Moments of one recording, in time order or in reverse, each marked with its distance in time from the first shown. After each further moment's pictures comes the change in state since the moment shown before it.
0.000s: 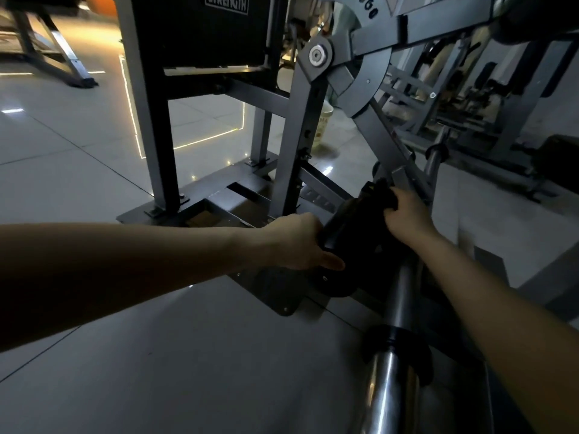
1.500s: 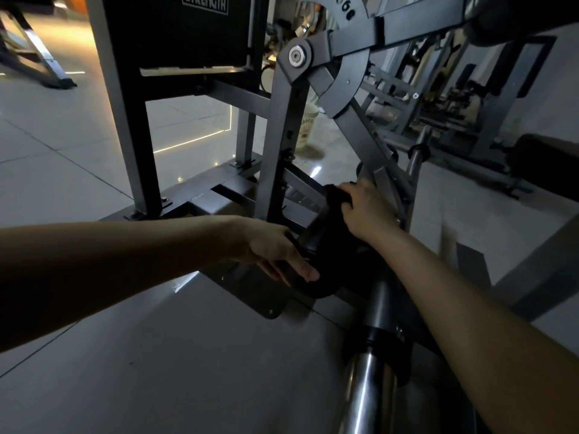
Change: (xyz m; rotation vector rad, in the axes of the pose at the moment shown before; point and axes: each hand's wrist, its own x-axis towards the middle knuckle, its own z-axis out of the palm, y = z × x) left_hand 0.021 -0.016 -0.004 -0.382 -0.483 -0.135; right_hand -0.008 -0.037 0.007 -0.275 -0.031 -0.199
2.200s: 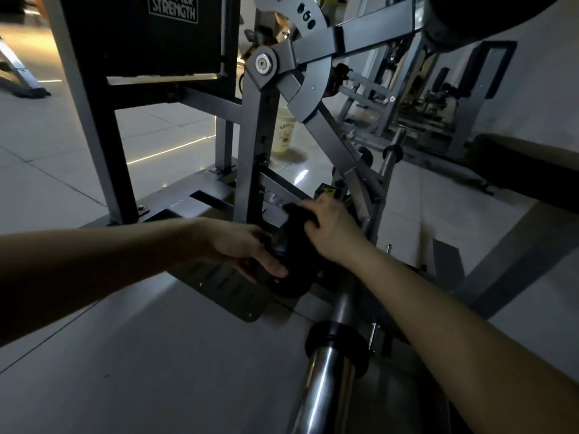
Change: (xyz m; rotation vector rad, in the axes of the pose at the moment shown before) left_hand -0.001 0.001 -0.001 -0.108 -0.002 0.078; right_hand -0.045 -0.013 -0.016 0.175 -0.069 -0.123
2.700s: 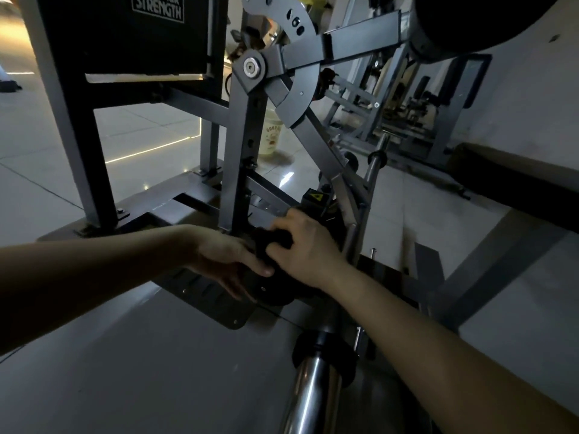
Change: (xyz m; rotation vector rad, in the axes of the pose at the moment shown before) left_hand 0.013 -0.009 -0.014 -0.133 -0.165 -0.115; right_hand -0.021 -0.029 0.004 0.098 -0.015 -0.054
